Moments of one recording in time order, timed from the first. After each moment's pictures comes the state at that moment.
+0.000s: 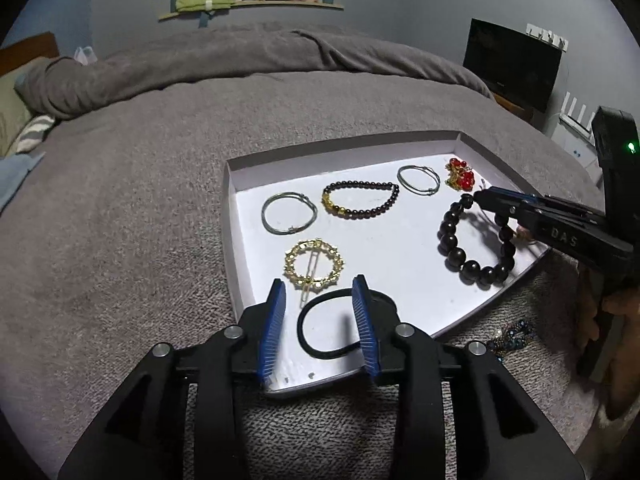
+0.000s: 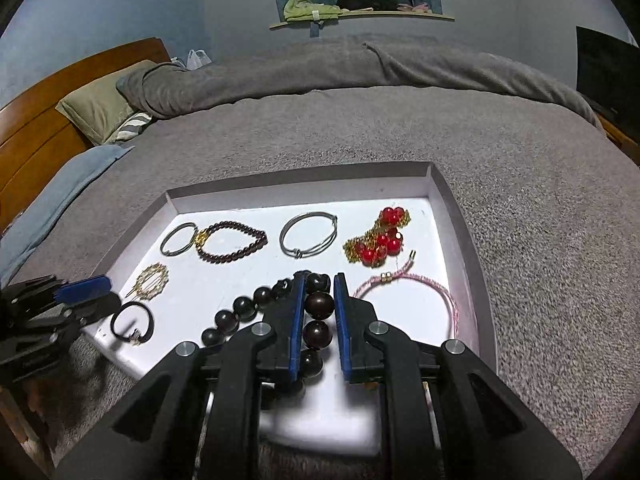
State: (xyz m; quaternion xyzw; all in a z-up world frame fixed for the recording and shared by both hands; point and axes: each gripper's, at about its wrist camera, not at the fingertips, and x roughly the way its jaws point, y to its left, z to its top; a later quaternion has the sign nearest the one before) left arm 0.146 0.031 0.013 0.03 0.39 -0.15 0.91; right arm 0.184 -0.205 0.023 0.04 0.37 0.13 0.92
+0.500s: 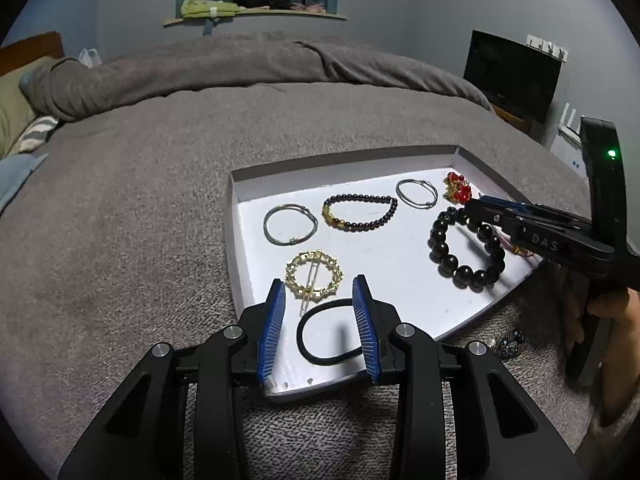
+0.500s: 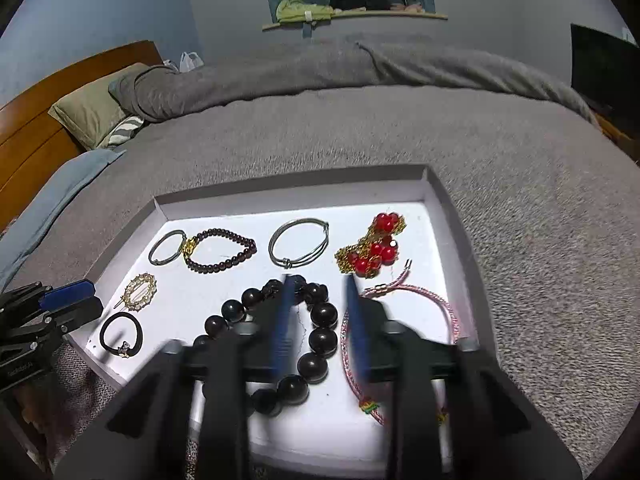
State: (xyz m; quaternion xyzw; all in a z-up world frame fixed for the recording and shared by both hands) left arm 0.142 0.034 0.021 0.02 0.37 -0.15 0.92; right arm 0.189 -0.207 0.023 0.04 0.36 0.11 0.93
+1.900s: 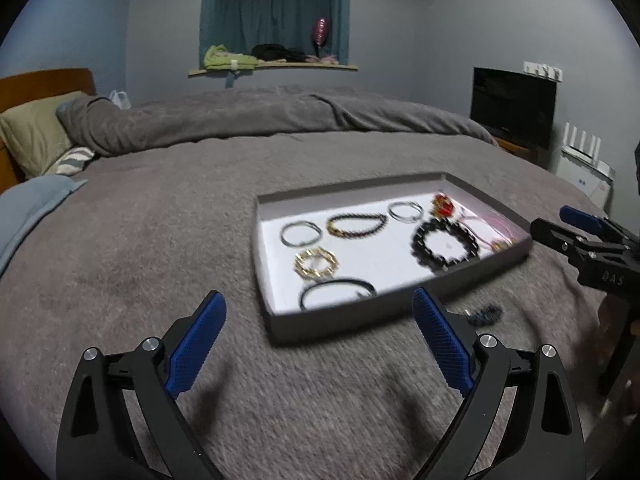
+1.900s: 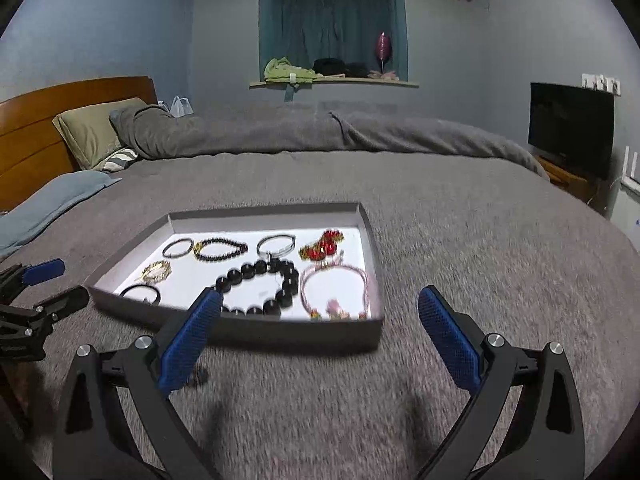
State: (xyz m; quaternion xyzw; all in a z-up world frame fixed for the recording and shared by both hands) left arm 0.060 0.034 0.027 0.03 0.28 -0.12 0.95; right arm 0.070 -0.234 0.048 0.01 0.25 0.06 0.97
